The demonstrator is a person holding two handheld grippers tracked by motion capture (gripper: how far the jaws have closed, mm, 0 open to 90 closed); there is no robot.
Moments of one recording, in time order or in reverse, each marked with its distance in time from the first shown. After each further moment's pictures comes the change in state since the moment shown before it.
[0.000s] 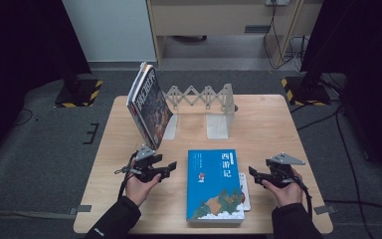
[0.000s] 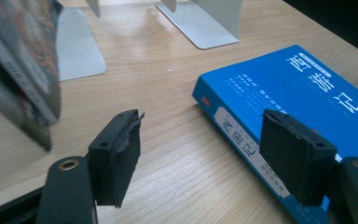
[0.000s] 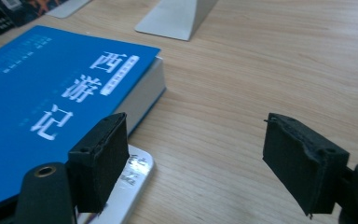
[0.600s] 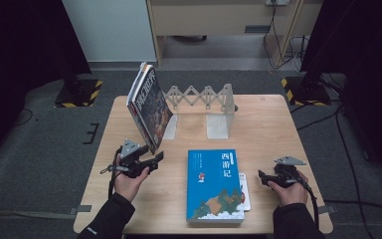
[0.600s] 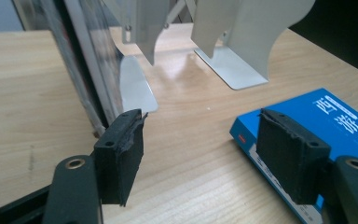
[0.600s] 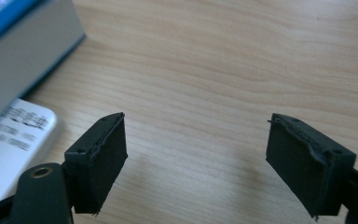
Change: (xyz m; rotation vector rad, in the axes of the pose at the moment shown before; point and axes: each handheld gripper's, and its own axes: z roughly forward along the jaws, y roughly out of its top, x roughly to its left) left arm 0.016 0.014 -0.034 -0.116 0.115 -0.011; right arm -0.031 -0.022 0.012 0.130 -0.149 0.004
